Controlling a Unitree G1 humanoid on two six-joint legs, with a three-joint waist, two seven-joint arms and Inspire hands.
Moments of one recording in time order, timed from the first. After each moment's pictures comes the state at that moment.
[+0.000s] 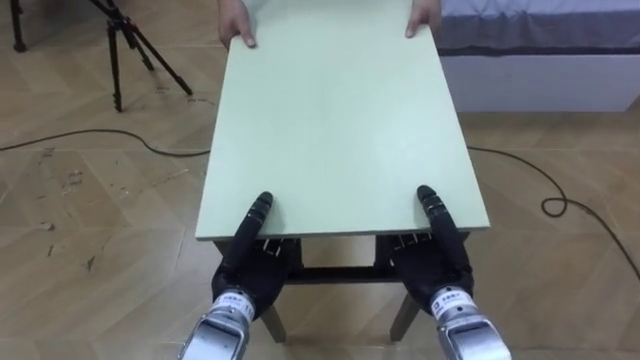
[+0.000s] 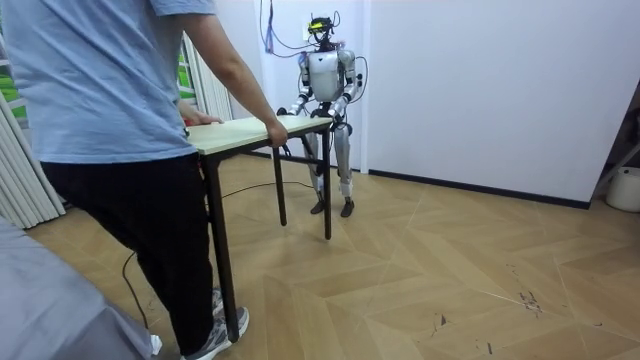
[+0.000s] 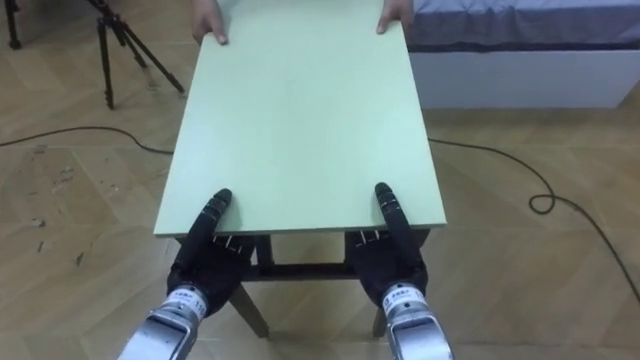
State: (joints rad) left arm 0.13 0.03 -0.15 0.22 -1.30 0.06 0.10; right arm 0.11 -0.13 0.22 0.26 1.52 -0.06 -0.03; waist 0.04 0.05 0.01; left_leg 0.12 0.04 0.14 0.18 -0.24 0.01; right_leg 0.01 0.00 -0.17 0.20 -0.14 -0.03
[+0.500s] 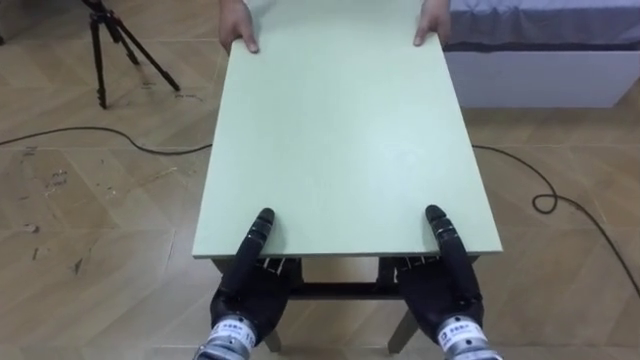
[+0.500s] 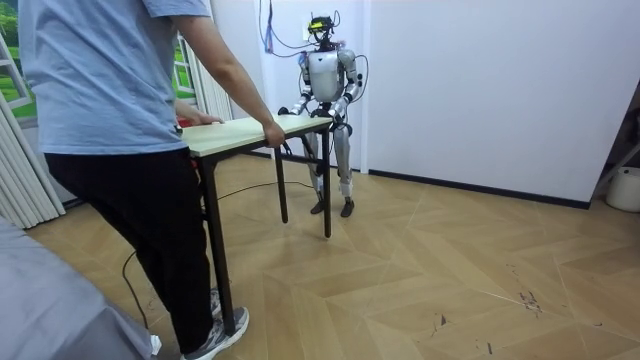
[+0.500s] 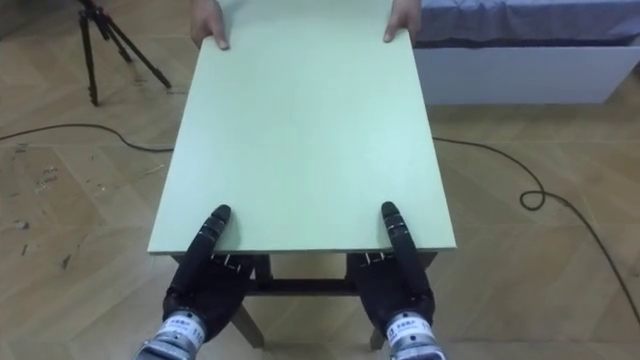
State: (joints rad) left arm 0.28 0.05 -0.24 0.09 -1.29 -0.01 0.09; right arm 0.26 -0.15 0.29 0.14 1.51 -0.15 0.00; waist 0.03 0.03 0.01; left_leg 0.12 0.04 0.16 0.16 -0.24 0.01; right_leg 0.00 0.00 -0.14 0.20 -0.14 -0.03
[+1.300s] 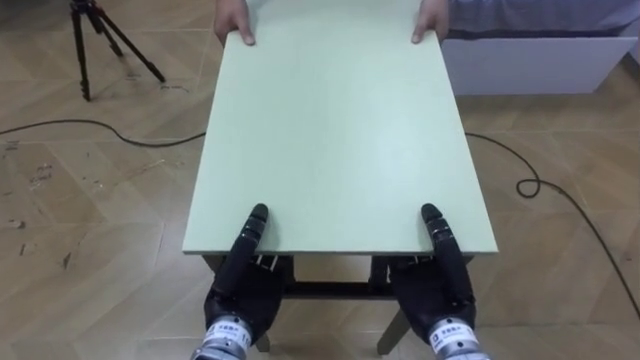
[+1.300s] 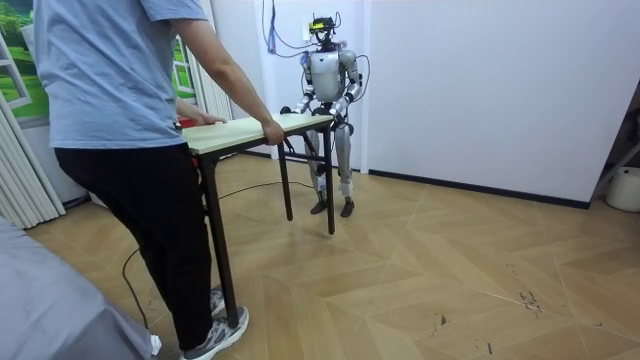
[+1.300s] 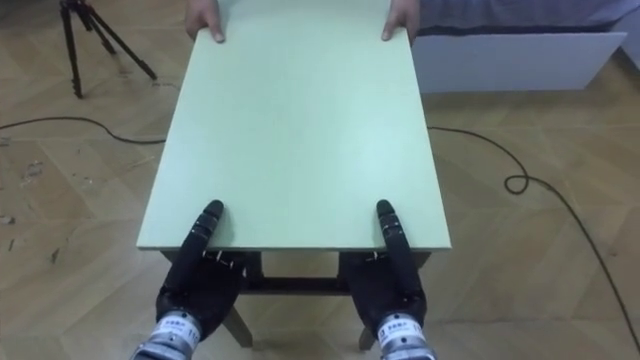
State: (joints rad) left arm 0.28 0.08 -0.29 0.08 -1.29 -0.10 0.09; right arm 0.25 -0.14 0.33 0.14 1.54 -0.19 0.01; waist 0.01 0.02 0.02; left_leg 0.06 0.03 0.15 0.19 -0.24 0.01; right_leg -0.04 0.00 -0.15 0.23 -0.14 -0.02
